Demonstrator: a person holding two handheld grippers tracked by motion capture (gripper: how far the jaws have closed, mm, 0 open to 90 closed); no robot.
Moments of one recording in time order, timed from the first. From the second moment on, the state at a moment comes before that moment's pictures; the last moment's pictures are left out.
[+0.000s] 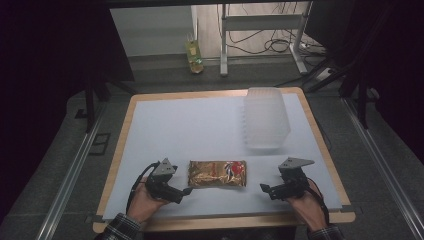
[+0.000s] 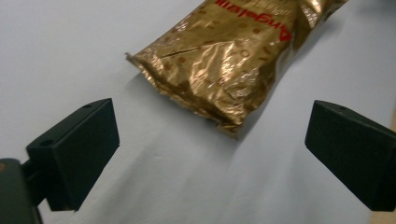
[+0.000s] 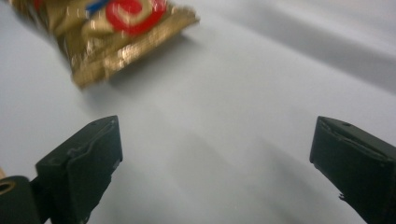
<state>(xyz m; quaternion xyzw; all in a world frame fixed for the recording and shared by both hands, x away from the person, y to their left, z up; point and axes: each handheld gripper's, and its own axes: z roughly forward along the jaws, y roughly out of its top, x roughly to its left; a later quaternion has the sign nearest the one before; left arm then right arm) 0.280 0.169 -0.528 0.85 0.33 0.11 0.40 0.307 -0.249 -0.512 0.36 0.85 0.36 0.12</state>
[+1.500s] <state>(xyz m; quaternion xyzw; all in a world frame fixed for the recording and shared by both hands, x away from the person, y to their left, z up) 0.288 0.163 -0.507 0.84 0.31 0.11 0.44 0.312 -0.249 -0.520 0.33 0.87 0.33 0.13</state>
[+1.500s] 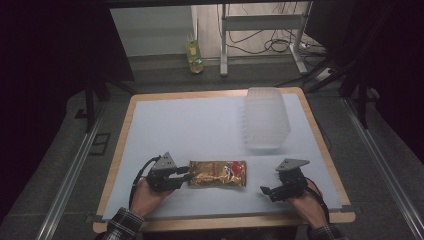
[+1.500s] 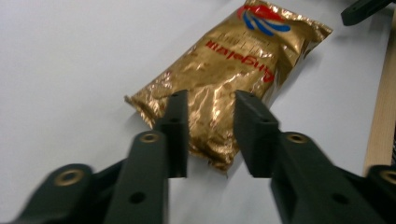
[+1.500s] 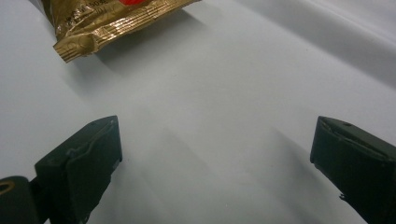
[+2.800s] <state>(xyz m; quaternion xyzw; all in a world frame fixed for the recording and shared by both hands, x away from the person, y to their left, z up) 0.306 0.147 -0.536 0.84 0.32 0.11 0.42 0.306 -0.241 -0.519 0.33 0.87 0.34 0.11</state>
